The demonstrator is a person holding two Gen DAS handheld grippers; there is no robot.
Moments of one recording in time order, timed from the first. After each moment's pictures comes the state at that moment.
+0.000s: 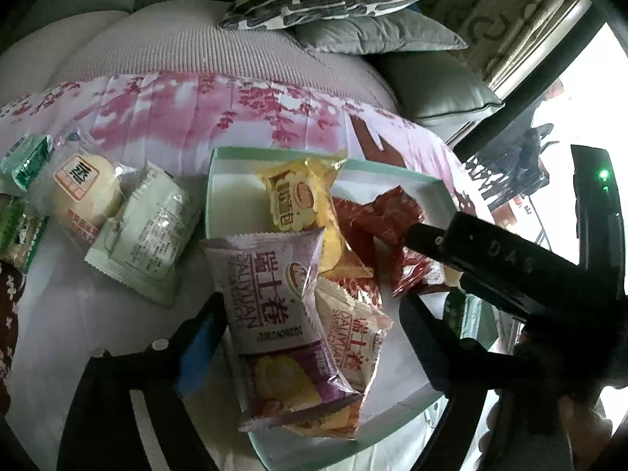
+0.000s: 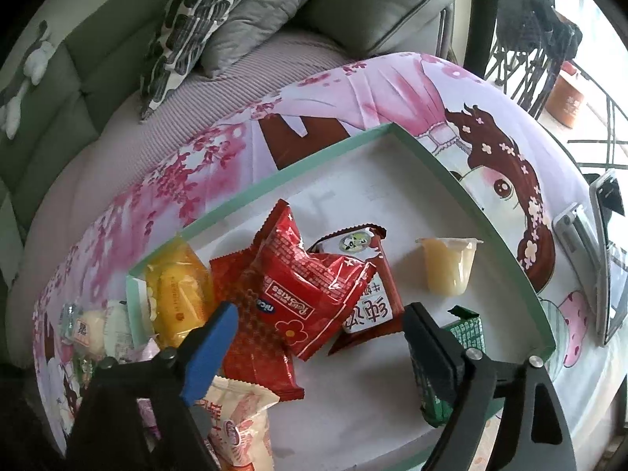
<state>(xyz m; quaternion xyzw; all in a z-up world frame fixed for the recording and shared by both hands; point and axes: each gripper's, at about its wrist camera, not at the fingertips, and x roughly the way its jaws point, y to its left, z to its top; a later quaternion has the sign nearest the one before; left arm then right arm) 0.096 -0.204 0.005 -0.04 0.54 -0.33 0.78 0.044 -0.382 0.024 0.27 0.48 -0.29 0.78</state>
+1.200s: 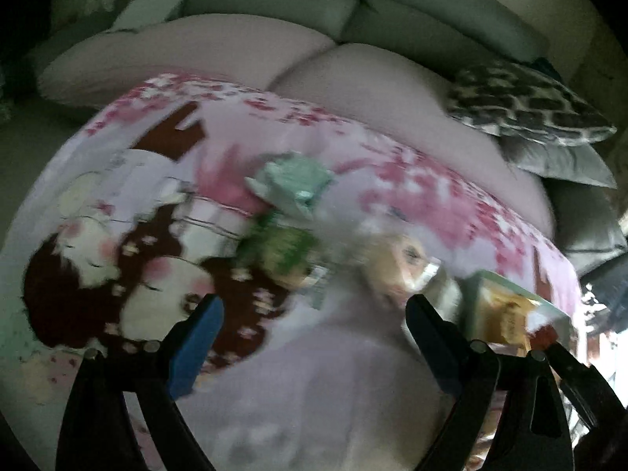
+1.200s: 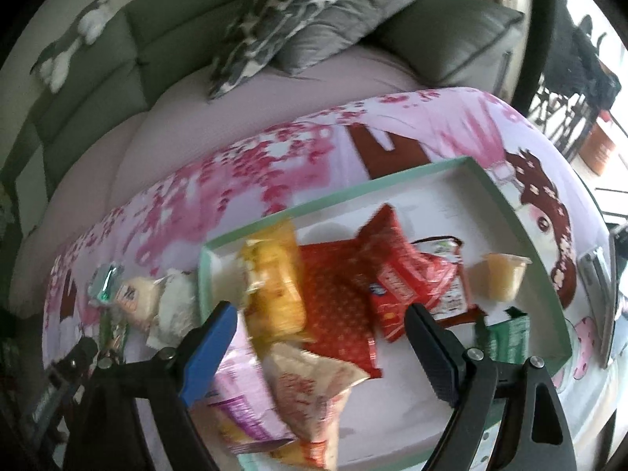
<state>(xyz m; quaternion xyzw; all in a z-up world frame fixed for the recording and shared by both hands) 0.151 -0.038 0.027 -0.09 0.51 -0.02 0.85 0.071 -0.308 0.046 0.21 0.49 -0.21 0.82</state>
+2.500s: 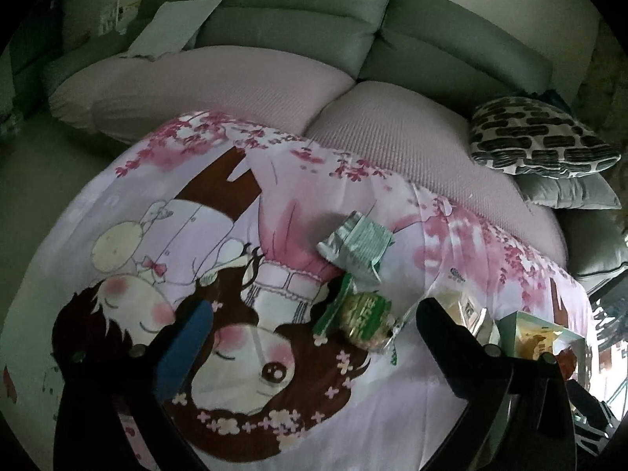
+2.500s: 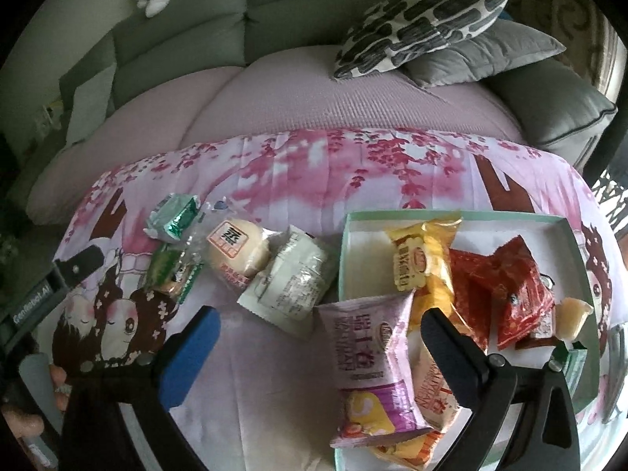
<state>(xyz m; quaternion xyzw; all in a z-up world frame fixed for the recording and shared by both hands) 0.168 0.021 0.037 -0.09 0.45 -0.01 0.89 0.102 -0.205 0.043 0.10 0.49 -0.10 0.86</state>
